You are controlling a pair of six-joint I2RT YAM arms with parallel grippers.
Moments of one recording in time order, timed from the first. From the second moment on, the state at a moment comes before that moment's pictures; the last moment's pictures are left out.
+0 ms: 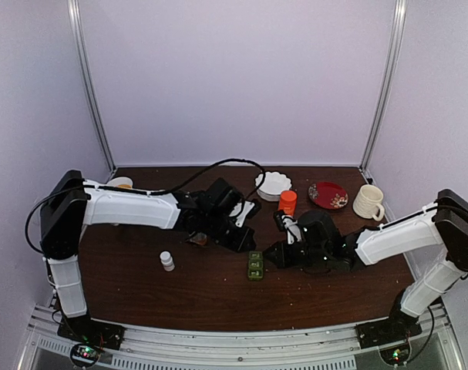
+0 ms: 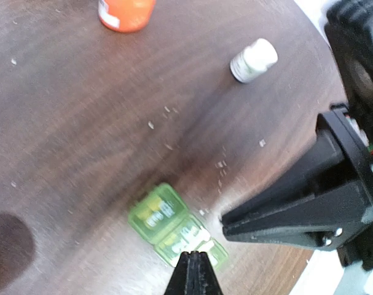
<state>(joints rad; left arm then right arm) -0.99 1.92 1.35 -0.30 0.23 -0.39 0.87 1.53 0.61 0.33 -0.14 0.62</state>
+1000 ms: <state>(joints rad) -0.95 2.05 1.39 -0.26 0.28 -0.41 0.86 1.69 0.72 0.33 -0.17 0.62</state>
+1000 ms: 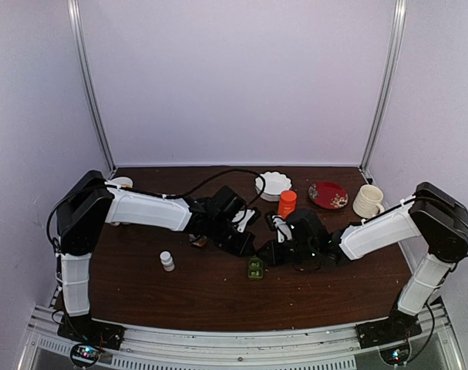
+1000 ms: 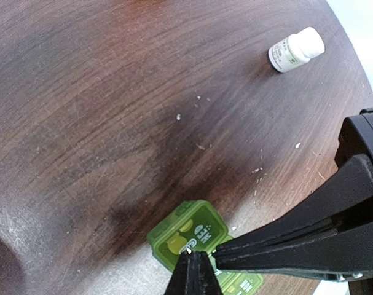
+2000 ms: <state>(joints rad) -0.95 2.04 1.36 -0.23 0.29 -0.43 0.85 1.63 0.68 0.39 -0.21 0.61</state>
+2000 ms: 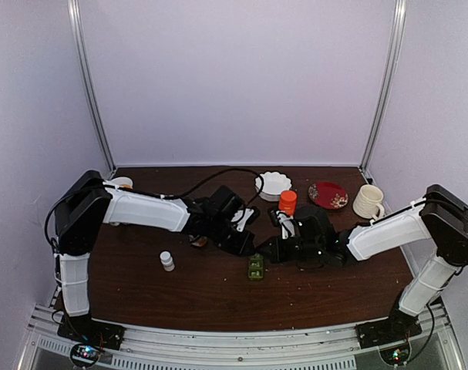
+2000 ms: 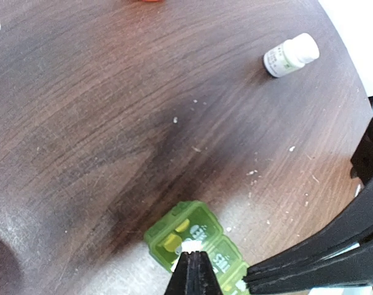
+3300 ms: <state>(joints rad) -0.95 1.97 1.31 -0.17 0.32 -0.43 0.89 1.72 0.61 0.50 -0.29 0.65</state>
